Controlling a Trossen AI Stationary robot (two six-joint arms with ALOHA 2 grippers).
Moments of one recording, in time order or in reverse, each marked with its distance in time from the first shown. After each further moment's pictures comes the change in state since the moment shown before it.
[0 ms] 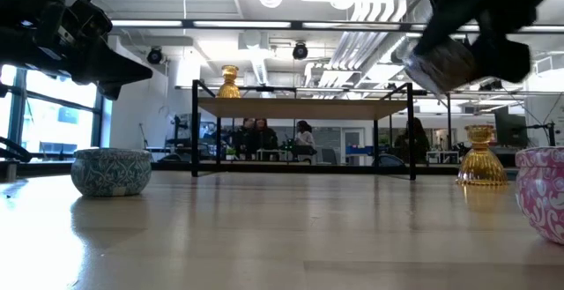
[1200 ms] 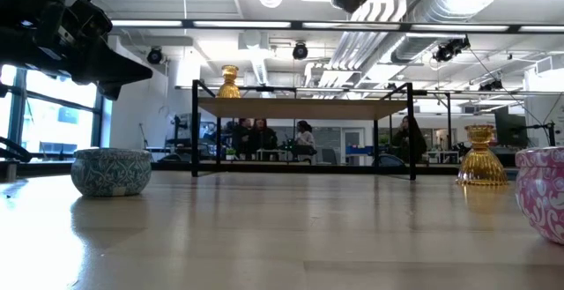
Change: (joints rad) left arm 0.000 0.000 0.000 0.000 0.000 0.000; right arm -0.864 0.339 1.219 -0.808 -0.229 -1.022
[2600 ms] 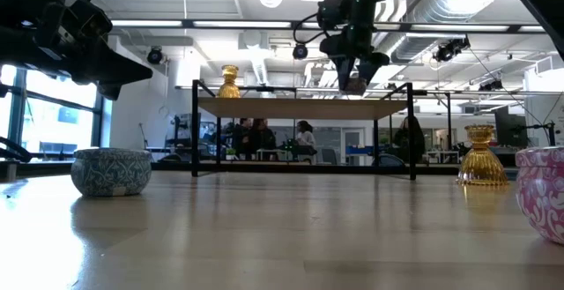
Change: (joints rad) left arm 0.000 0.000 0.000 0.000 0.000 0.000; right arm -0.320 0.395 0.074 -0.195 -0.192 -0.005
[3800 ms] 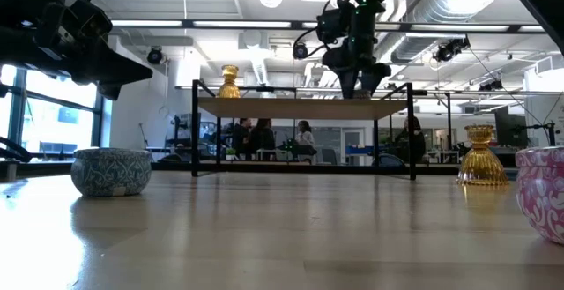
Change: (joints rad) left arm 0.000 0.000 0.000 0.000 0.000 0.000; right arm -0.001 0.002 -0.105 0.036 -0.004 -0.020
